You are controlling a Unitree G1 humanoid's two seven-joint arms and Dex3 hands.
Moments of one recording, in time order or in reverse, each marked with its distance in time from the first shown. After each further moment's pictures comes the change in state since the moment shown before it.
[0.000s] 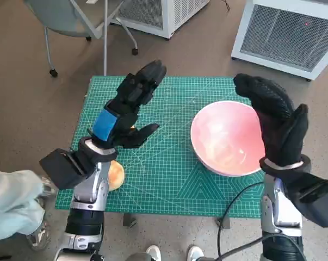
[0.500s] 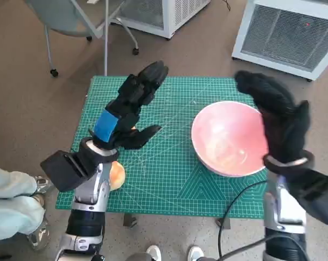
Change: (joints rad) left arm 0.027 -0.003 -0.001 -0.020 0.009 -0.018 0.018; right arm 0.001 -0.046 -0.065 0.033 0.050 -0.017 0.042
